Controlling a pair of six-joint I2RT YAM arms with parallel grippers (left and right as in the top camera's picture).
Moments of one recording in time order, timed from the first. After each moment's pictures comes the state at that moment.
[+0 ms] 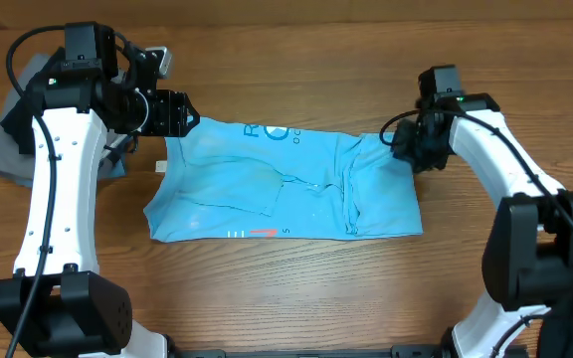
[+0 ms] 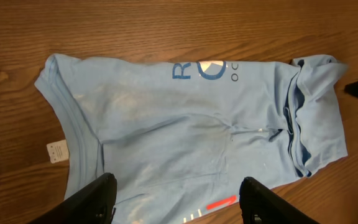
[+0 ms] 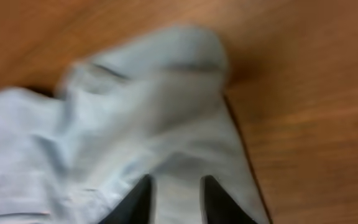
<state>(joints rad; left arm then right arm) 0.07 1.72 1.69 -1.15 0.43 0.11 0.08 1.90 1.38 -0.88 -0.11 0.43</state>
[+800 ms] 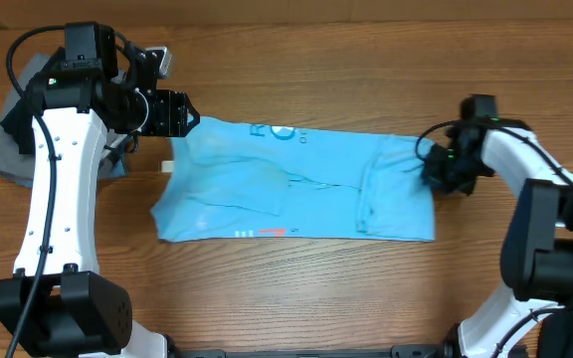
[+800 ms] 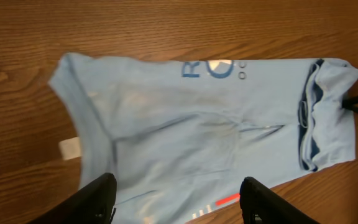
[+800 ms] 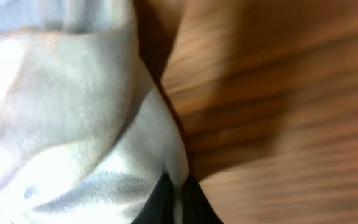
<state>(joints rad) 0.07 1.72 1.69 -1.15 0.43 0.11 -0.14 1.93 1.22 -0.80 -0.18 0.34</state>
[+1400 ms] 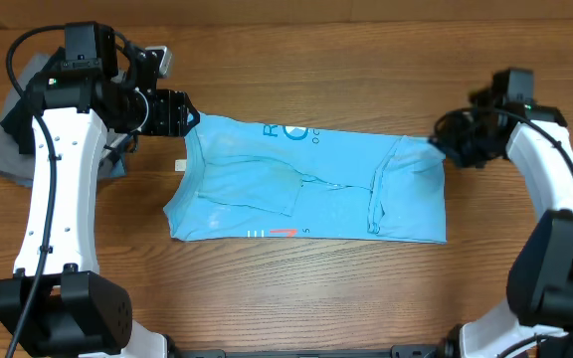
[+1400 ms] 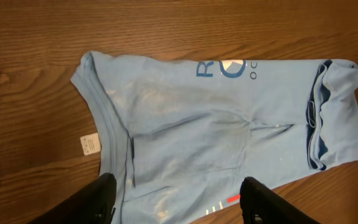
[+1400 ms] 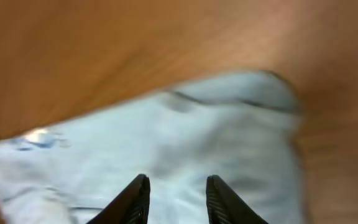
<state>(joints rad) 0.07 1.72 1.69 -1.14 0.43 0.11 -0.13 1.80 1.34 -0.76 -0.35 0.37</state>
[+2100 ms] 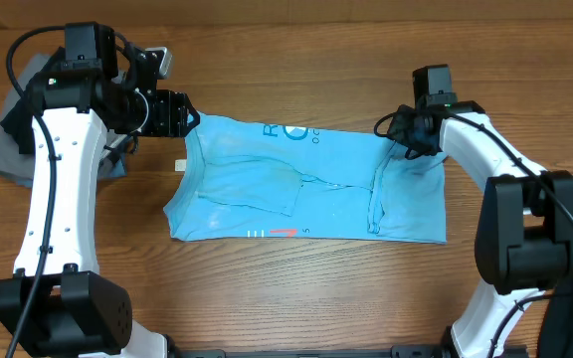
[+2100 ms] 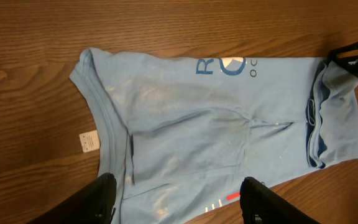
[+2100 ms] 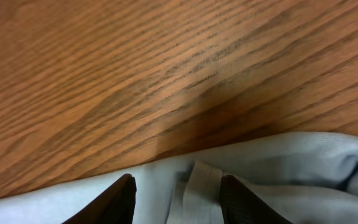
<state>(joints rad) 0.07 1.72 1.69 -1.15 0.43 0.11 0.09 2.00 1.35 -0.52 0.01 0.53</state>
